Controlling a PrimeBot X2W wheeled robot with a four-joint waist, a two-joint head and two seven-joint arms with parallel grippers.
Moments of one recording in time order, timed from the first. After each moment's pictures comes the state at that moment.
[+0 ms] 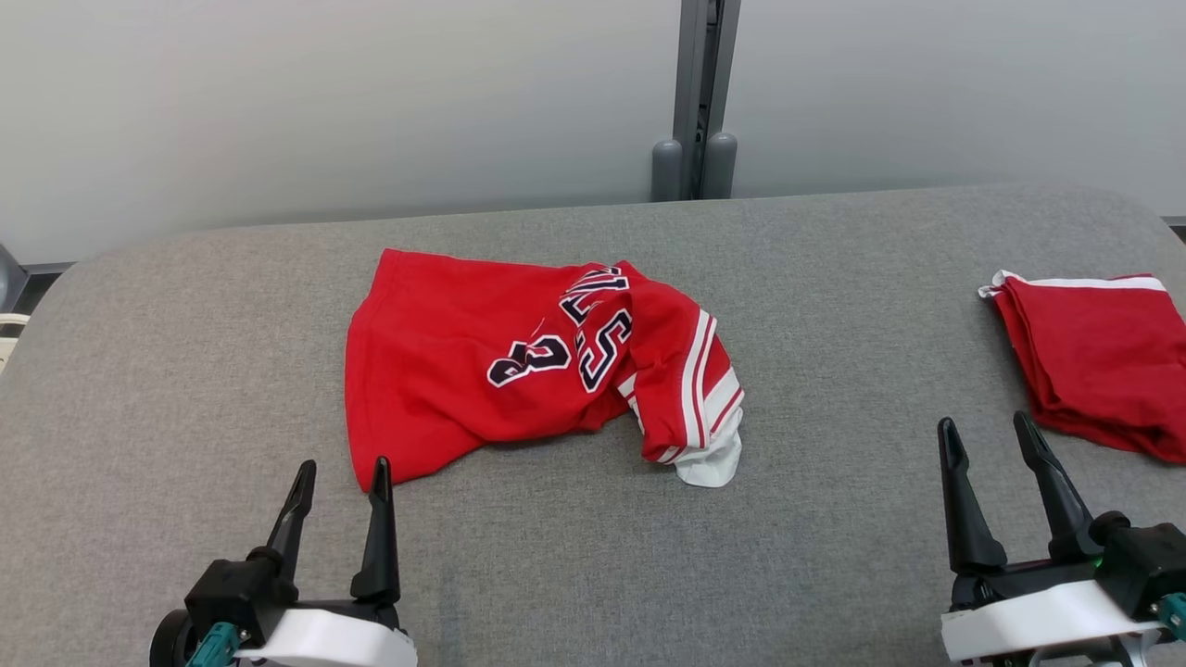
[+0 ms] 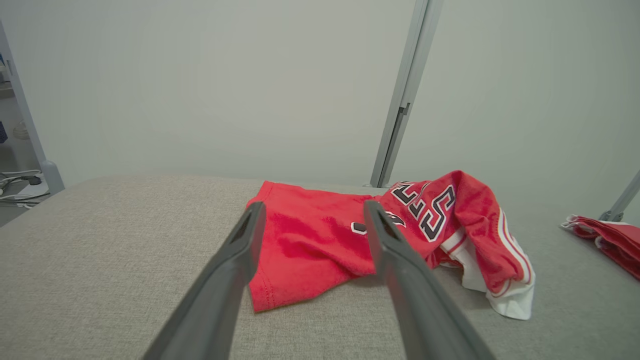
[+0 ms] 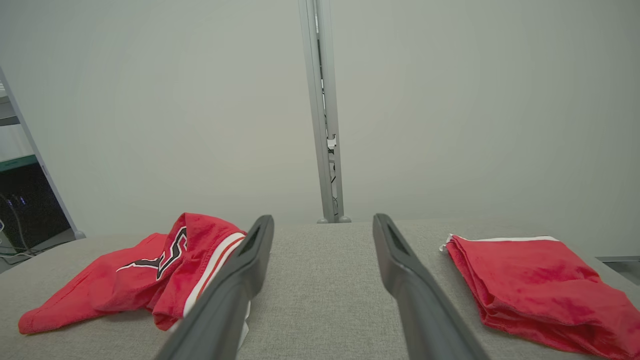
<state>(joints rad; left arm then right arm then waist) 0.01 0.09 -0.17 0.16 -0.32 0.08 -0.26 0.00 -0.05 0.01 0.08 0.19 0.13 -0.26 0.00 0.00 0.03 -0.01</state>
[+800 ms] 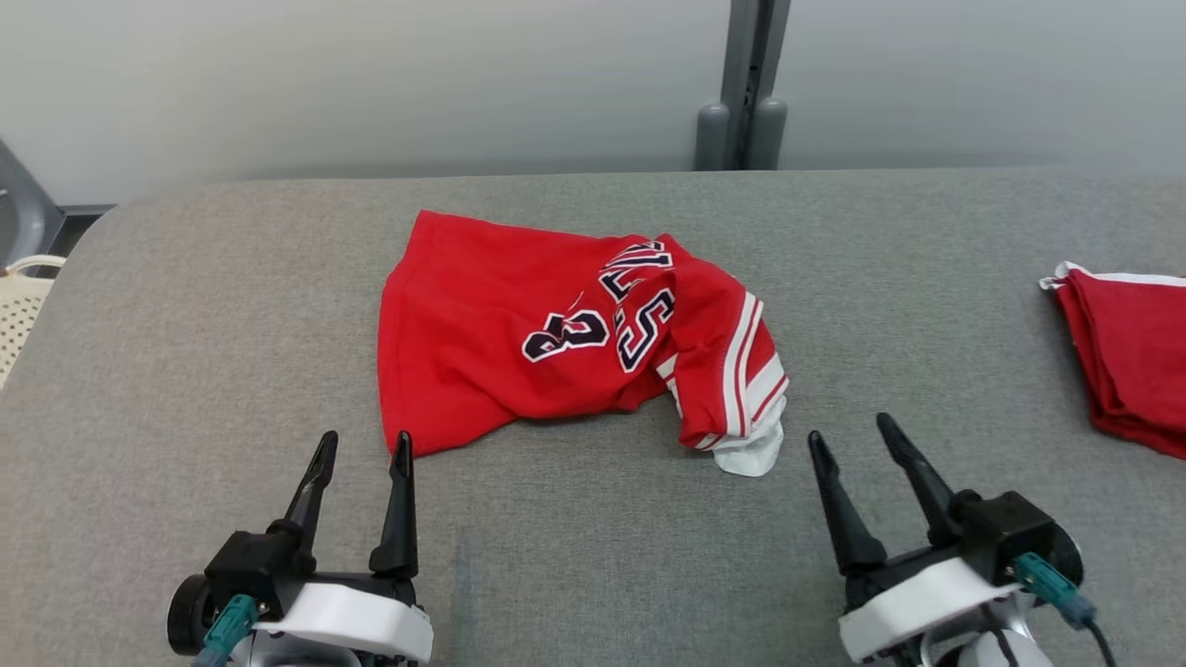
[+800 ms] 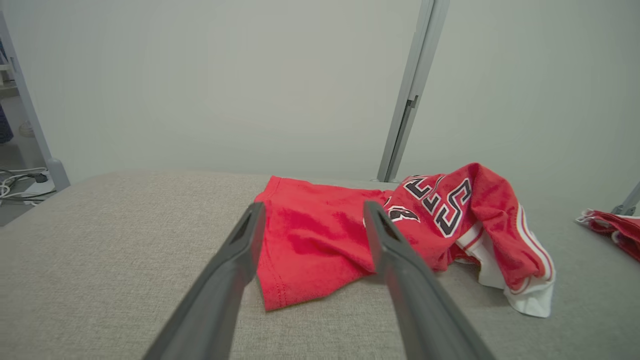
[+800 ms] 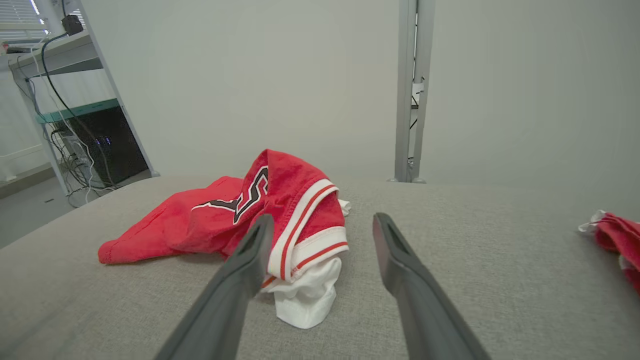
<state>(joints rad) -0.03 0.07 -0.16 0.18 -0.28 0.04 -0.26 -0.09 -0.05 0.17 0.21 0.18 0.13 -0.26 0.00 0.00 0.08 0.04</state>
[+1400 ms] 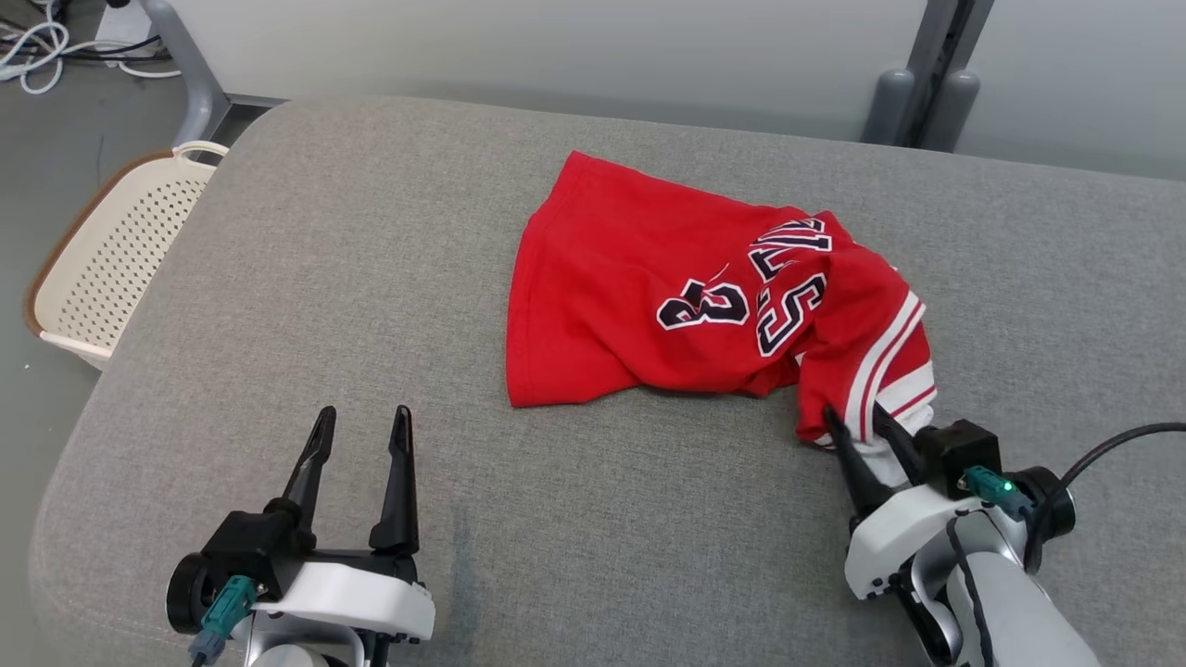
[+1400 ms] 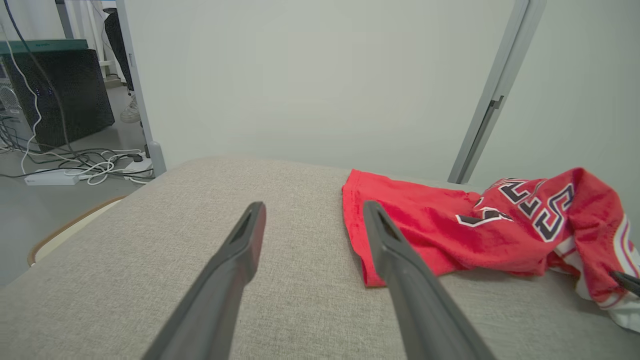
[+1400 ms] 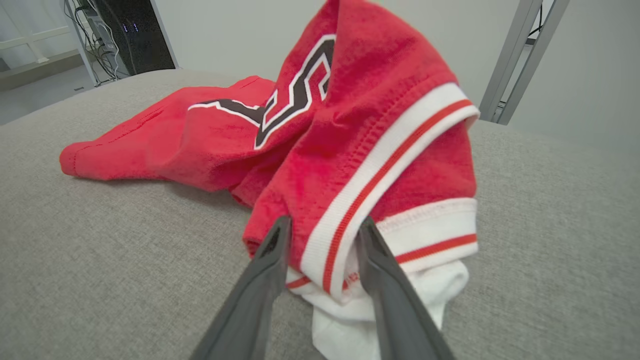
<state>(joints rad) -0.07 0.05 -0.16 0.18 -0.27 0.04 -0.26 -0.38 -0.05 0.21 0.70 0.07 0.13 -0.26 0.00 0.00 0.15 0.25</state>
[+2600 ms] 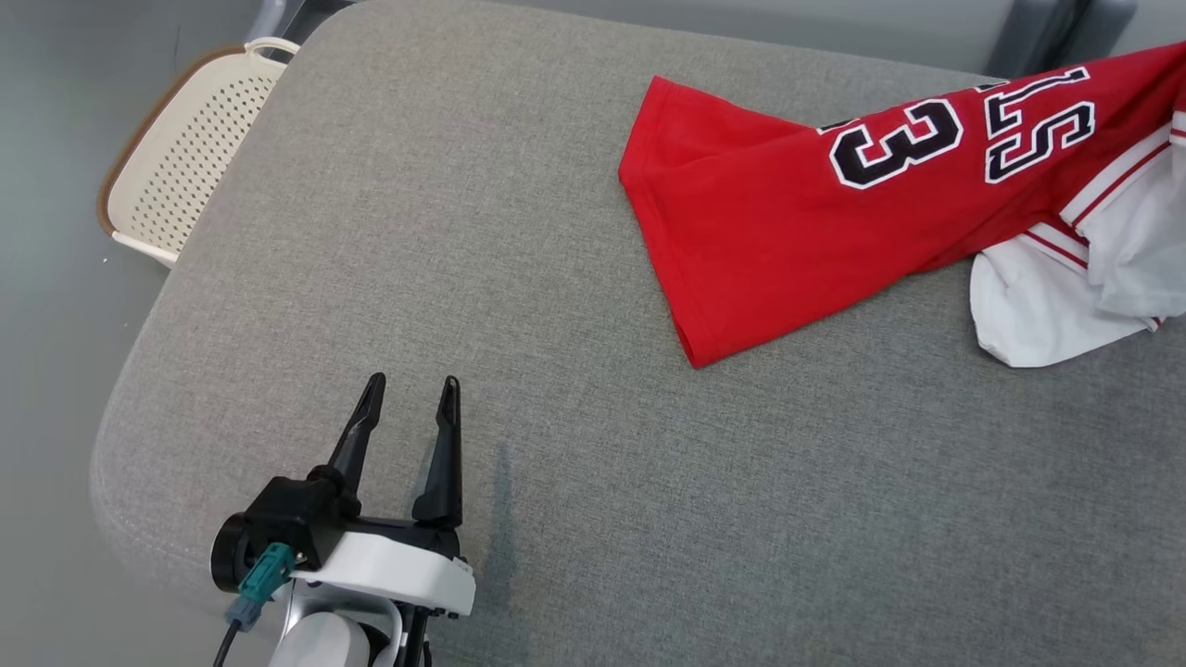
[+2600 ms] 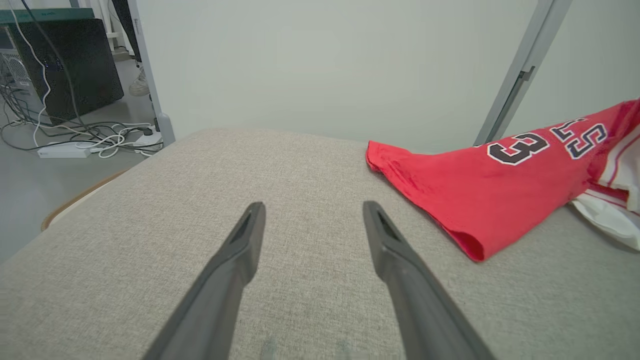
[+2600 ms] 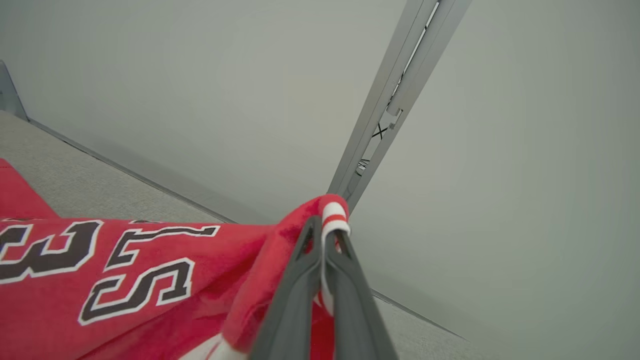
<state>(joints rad) -0.14 0.05 -0.24 0.19 -0.32 0.06 -0.26 -1.00 -0.48 0.25 0.93 0.11 0.13 -0.09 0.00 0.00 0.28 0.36</state>
